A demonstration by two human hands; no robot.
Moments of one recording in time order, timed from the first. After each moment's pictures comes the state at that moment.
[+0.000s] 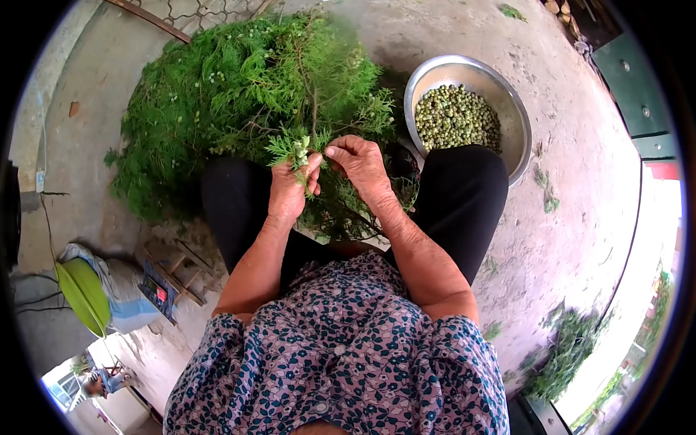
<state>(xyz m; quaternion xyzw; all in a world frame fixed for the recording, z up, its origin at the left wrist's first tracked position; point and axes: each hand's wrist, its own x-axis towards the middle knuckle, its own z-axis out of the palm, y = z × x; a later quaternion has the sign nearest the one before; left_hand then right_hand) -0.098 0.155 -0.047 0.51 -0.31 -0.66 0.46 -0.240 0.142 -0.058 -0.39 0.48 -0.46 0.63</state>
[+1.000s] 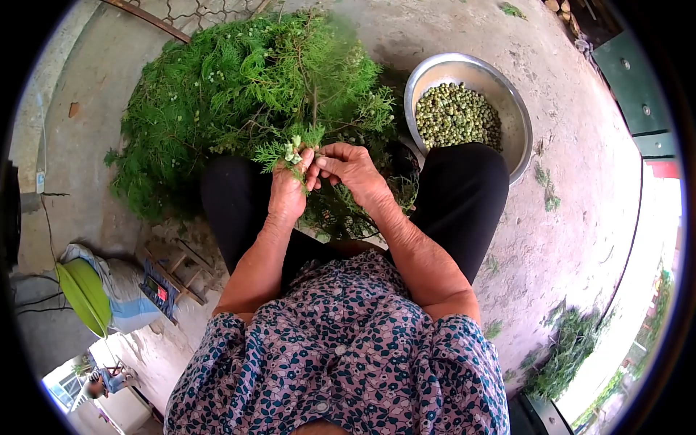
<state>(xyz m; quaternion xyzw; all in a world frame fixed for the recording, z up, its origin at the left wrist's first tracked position) -0.099 0.154 -0.051 0.48 -0.25 -0.68 0.50 -0.235 0.146 -0.062 -0.37 0.41 -0.41 0.72</state>
